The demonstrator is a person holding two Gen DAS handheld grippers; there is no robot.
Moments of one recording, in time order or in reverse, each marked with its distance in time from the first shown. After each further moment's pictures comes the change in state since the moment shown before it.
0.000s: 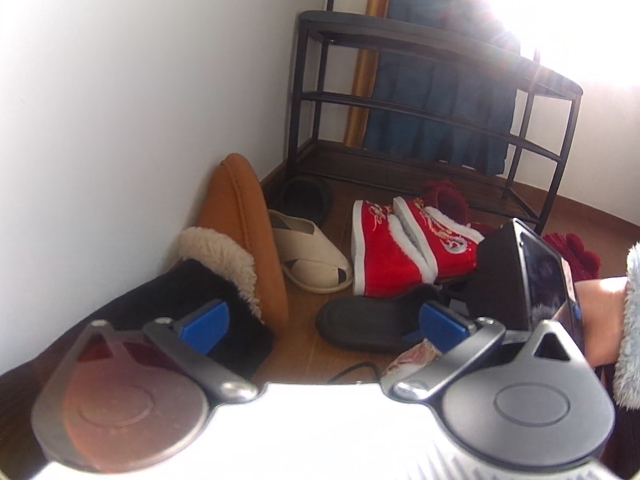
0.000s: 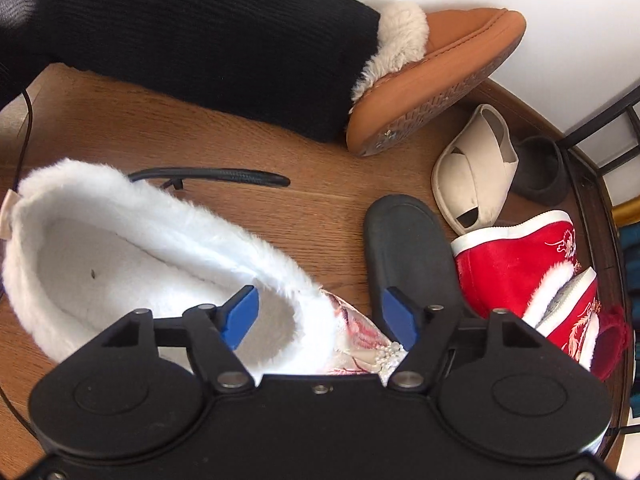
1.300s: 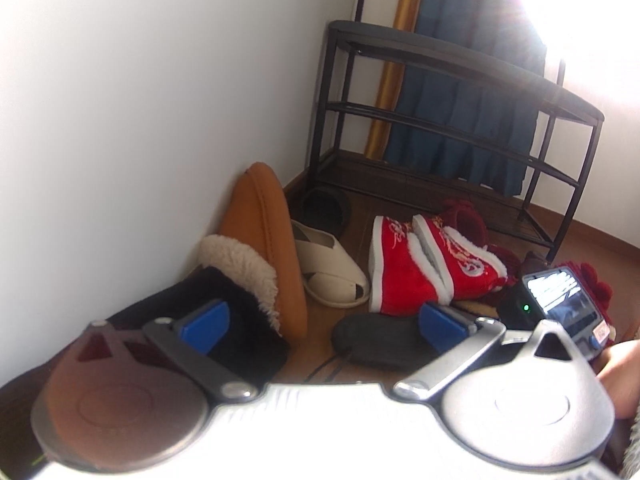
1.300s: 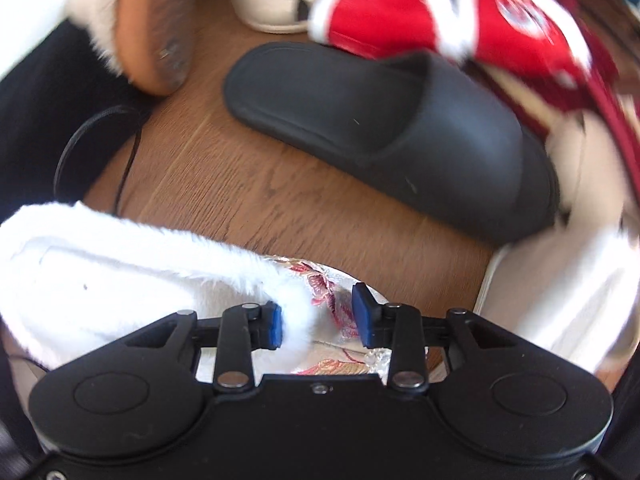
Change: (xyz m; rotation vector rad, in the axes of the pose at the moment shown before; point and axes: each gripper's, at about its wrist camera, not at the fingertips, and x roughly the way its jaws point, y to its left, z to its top) left arm -0.006 0.018 0.011 -0.066 -0.034 0.041; right arm -0.003 -0.046 -0.064 1.185 0.280 0.107
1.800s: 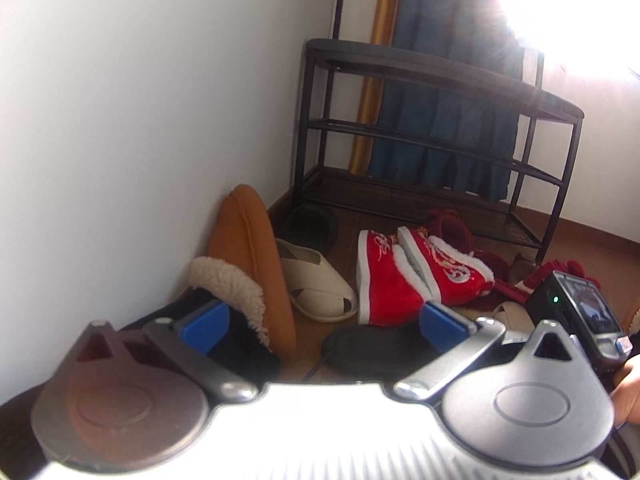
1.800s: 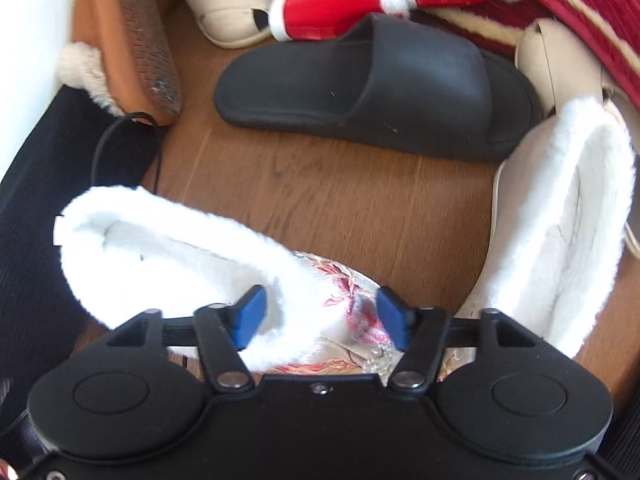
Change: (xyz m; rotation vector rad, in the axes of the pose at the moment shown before) left arm -0.008 -0.011 -0.001 0.049 -0.042 -0.023; right arm -0.028 -0.008 -0.021 0.112 -0.055 0.109
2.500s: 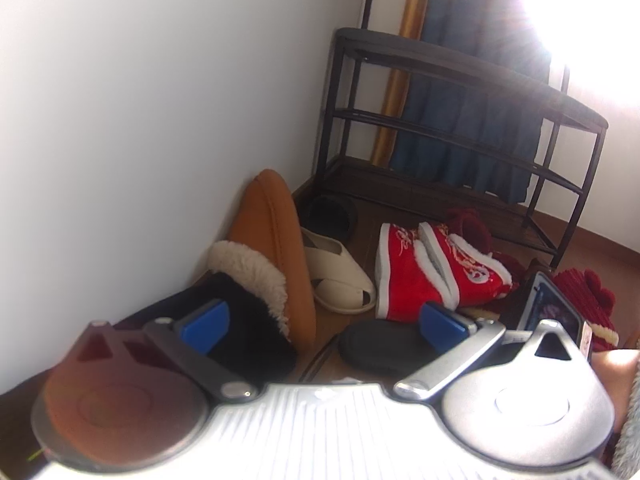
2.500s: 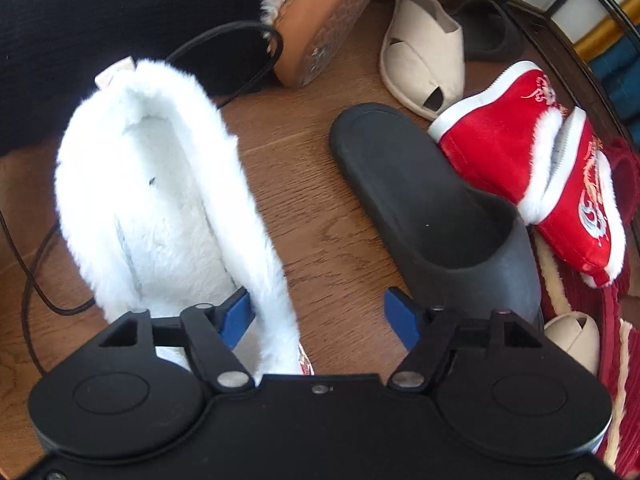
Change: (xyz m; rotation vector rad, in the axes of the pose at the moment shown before) left arm 0.004 0.018 0.000 -0.061 0.034 0.043; right arm 0.046 0.069 0.005 -0.854 -0.059 -0.192
